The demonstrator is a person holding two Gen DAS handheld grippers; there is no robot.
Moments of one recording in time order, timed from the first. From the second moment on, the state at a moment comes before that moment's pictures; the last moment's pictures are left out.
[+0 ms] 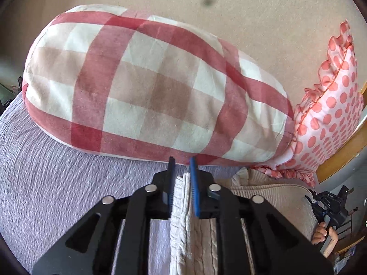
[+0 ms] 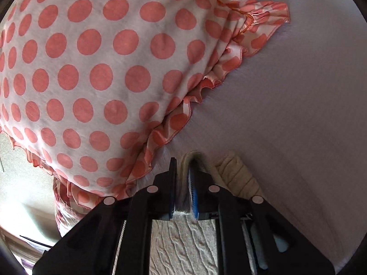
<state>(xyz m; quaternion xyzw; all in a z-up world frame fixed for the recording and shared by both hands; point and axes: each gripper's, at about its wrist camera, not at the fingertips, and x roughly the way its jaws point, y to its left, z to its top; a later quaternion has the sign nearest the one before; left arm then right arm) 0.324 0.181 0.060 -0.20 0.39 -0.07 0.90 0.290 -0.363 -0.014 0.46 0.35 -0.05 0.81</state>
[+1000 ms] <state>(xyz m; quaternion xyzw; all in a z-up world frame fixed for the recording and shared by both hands) 0.295 0.073 0.093 -0.33 0.43 -0.26 0.80 0.190 -0.341 0.056 0.37 0.19 0.04 0.91</state>
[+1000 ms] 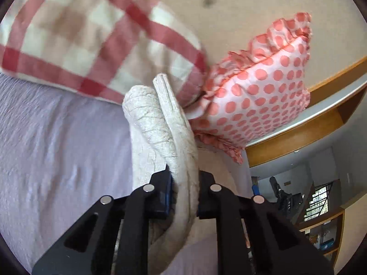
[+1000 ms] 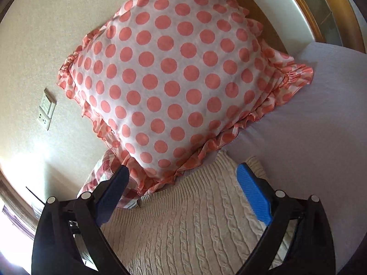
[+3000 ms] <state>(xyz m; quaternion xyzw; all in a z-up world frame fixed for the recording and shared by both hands) 0.263 0.035 0.027 -0.14 0.48 -0.26 0.83 0.250 -0.260 -0.008 0.25 0.47 0.20 0.82</state>
